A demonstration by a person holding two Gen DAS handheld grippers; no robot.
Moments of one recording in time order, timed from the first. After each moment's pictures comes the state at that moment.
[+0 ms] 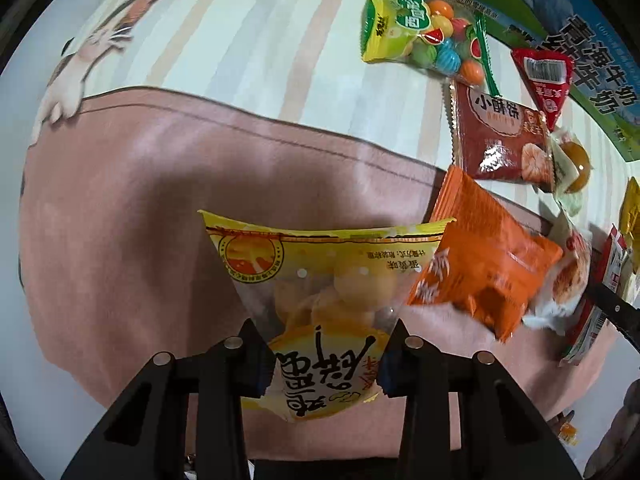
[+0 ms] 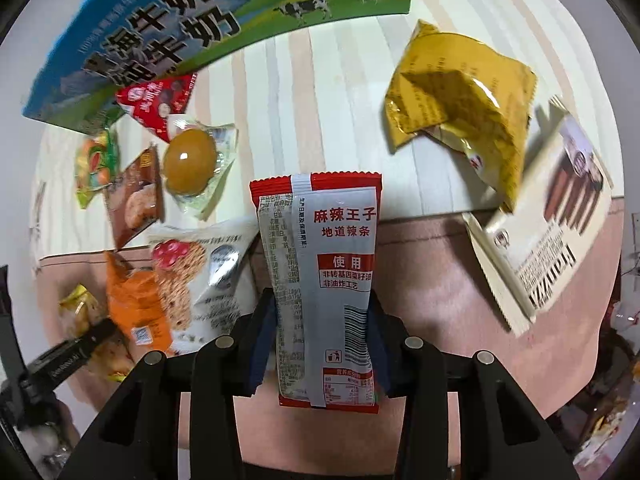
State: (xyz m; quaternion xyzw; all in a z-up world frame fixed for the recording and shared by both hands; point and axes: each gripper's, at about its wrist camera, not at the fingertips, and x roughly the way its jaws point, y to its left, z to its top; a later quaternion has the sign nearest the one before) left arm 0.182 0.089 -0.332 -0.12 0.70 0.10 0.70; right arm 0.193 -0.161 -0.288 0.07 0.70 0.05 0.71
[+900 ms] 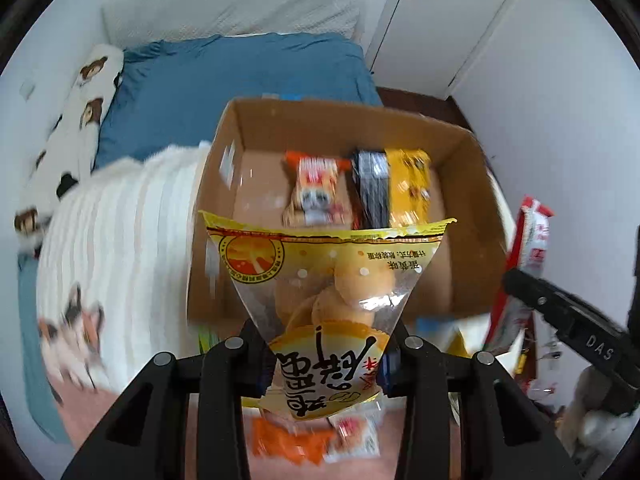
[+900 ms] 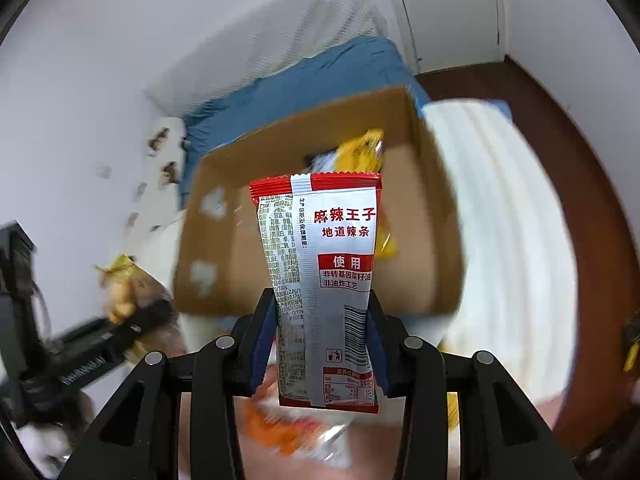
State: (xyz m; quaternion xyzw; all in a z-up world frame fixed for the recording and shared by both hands) left arm 0.409 0.009 -0.128 -0.08 0.58 -0.04 0.81; right arm 0.382 -0.161 -0.105 0.10 0.57 0.11 0.81
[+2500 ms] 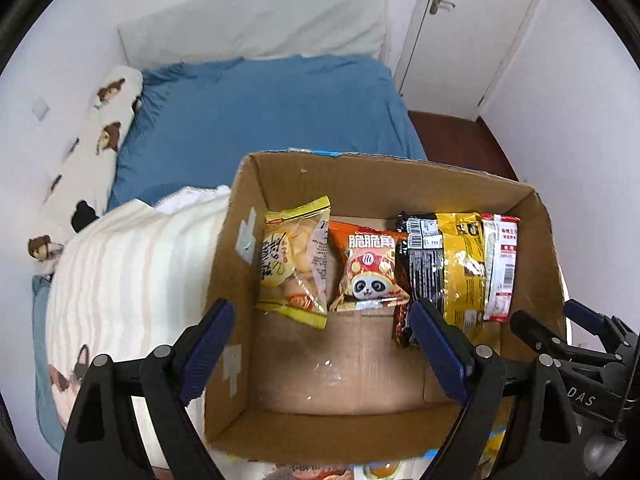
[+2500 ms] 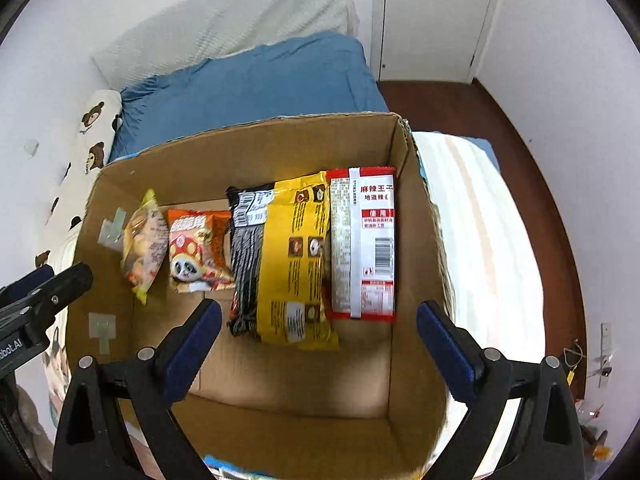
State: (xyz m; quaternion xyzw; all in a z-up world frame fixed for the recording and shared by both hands) left arm 0.460 0.022 -0.154 -0.06 0.54 0.01 0.84; right arm 0.423 -0.129 -0.157 -0.01 0.57 0.04 0.82
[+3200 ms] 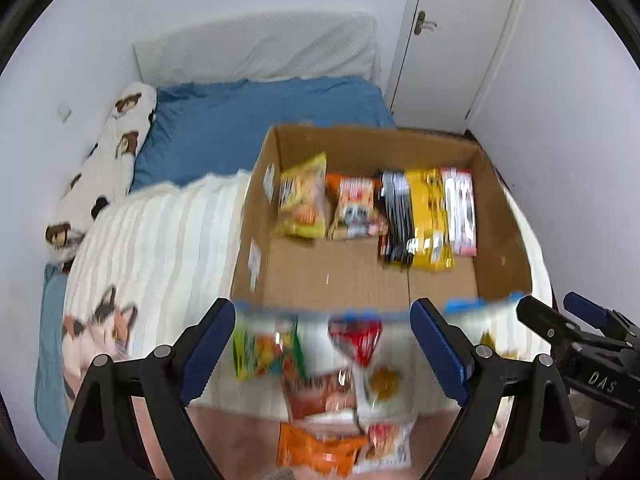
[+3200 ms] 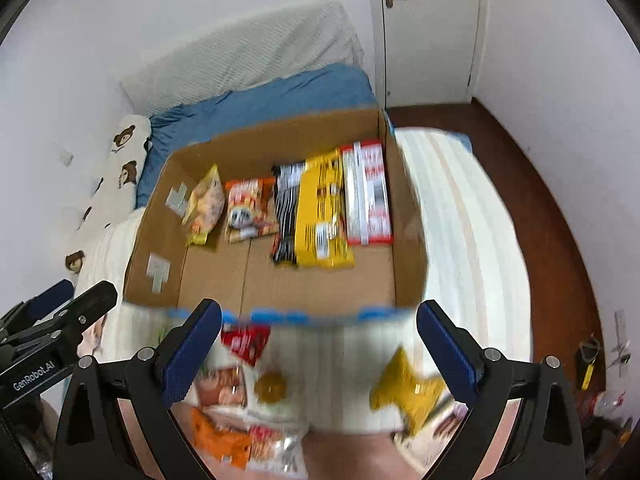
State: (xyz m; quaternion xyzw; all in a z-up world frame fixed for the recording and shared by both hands) left arm 0.325 0.016 -0.126 -0.05 0.51 0.01 0.86; right arm 0.279 -0.145 -0.107 0.04 0.53 0.07 0.84
